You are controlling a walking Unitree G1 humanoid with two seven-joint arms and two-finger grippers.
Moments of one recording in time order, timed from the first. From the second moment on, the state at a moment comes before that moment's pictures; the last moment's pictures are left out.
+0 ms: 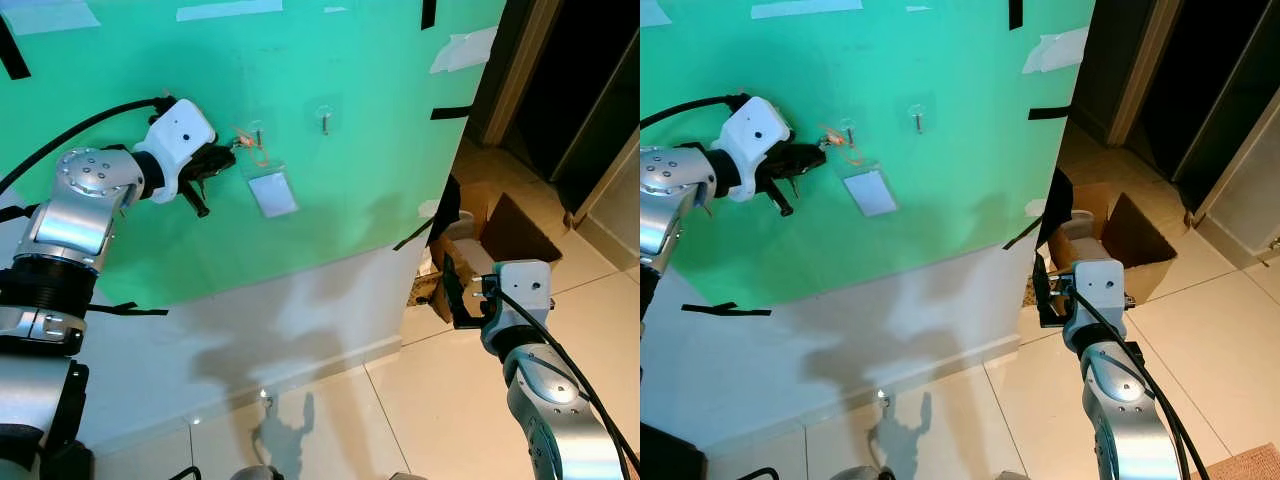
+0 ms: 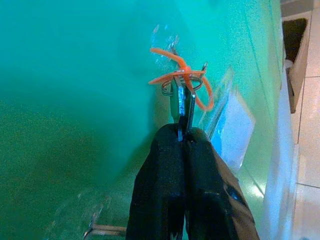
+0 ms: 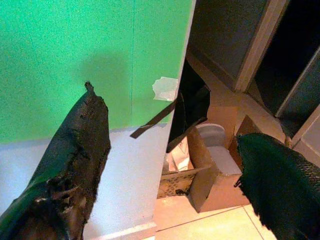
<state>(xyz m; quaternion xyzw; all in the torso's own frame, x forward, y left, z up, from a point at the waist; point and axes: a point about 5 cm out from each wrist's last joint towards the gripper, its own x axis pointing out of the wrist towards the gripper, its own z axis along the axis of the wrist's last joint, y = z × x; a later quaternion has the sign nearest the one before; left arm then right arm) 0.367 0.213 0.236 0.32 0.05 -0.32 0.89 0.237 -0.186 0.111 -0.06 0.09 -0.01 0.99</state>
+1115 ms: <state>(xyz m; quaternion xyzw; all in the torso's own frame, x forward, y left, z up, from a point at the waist) 0.358 0.208 0.223 0.31 0.10 -0.35 0.88 0.234 -0.174 0.118 -0.03 0.08 0.07 0.99</state>
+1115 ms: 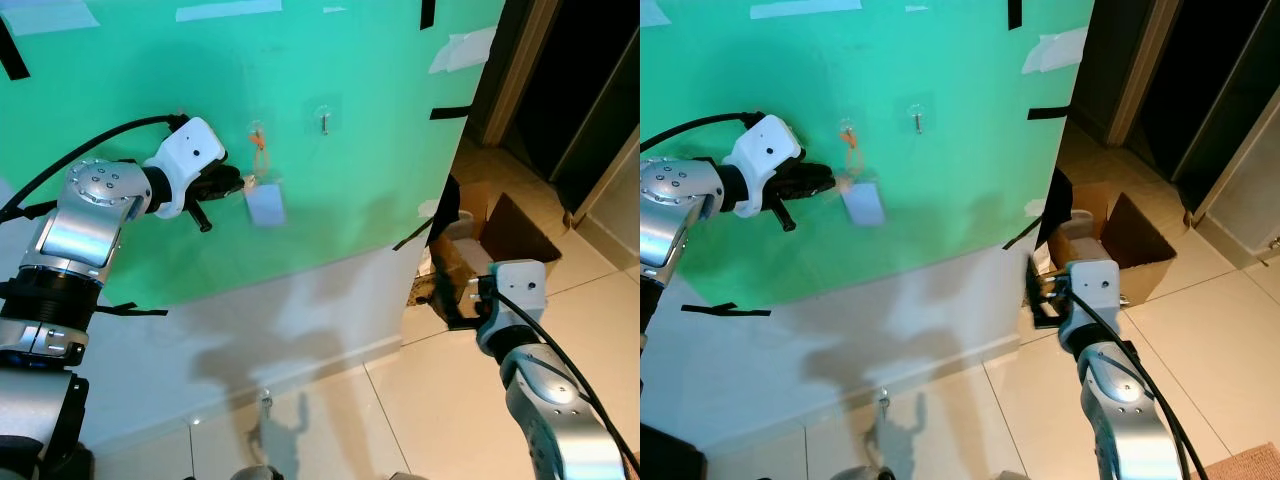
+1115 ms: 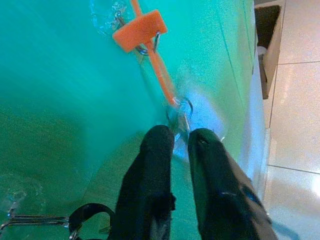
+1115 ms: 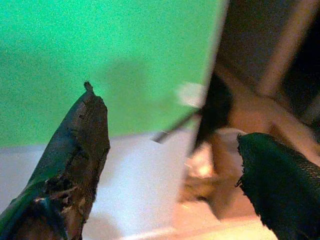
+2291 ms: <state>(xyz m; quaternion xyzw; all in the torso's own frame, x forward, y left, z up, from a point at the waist) 0.268 0.128 0.143 -0.02 0.02 -0.37 0.93 0.221 -0.180 0.118 -0.03 0.08 0.05 1.00</state>
